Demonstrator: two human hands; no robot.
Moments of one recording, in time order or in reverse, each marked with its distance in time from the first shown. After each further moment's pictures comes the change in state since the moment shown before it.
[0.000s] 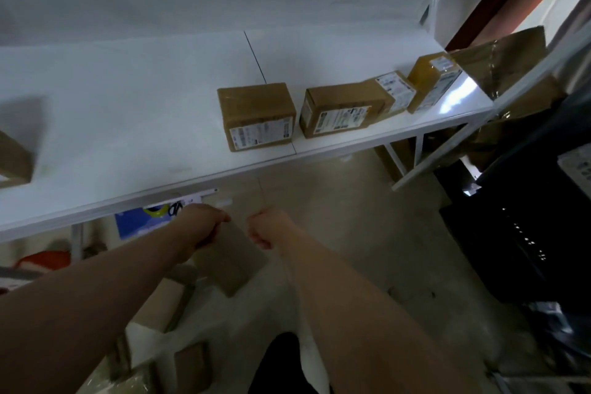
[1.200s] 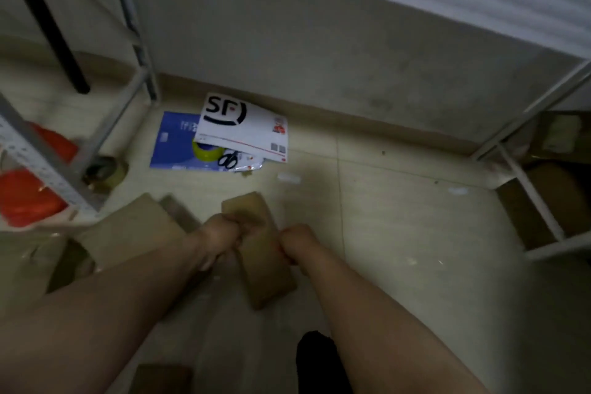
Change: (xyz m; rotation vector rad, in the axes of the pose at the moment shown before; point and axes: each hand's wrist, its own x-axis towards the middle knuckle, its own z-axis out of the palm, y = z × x) left_hand 0.332 -0.340 0.066 -0.257 0.134 0.094; right_hand 0.345 0.195 0.231 -0.304 0.010 -0.125
